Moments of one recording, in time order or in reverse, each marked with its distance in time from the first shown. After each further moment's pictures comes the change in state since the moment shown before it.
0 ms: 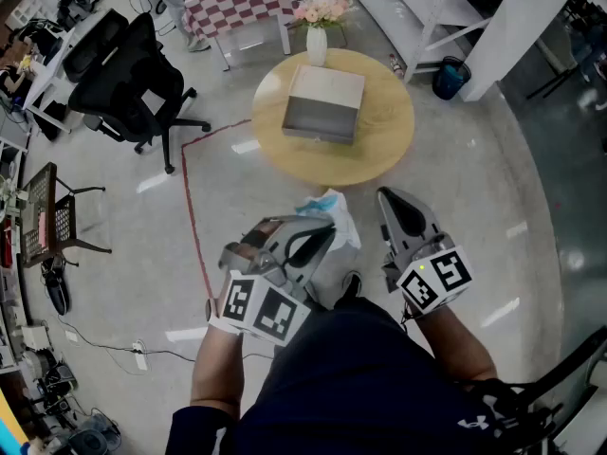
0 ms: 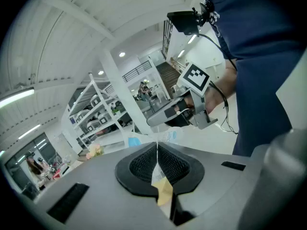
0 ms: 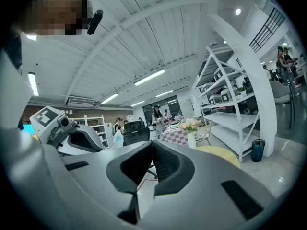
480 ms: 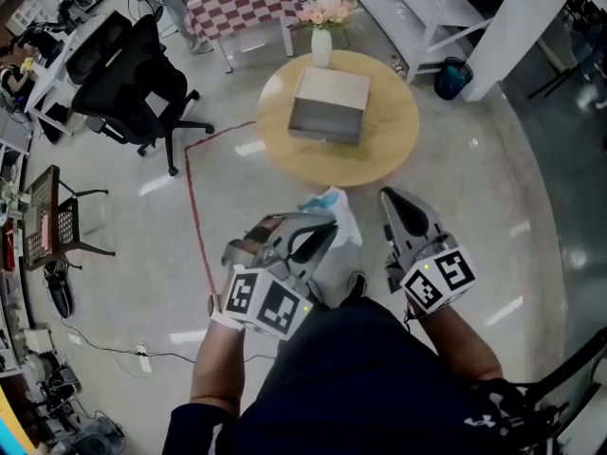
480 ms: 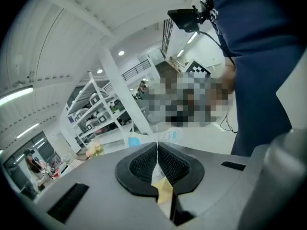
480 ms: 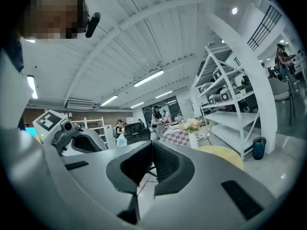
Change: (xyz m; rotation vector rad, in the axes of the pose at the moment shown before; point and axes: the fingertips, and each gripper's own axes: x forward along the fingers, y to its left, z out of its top) left arm -0.007 0.008 -0.016 0.008 0.001 -0.021; right arm 0.009 0.013 0.004 0.027 -0.012 -0.001
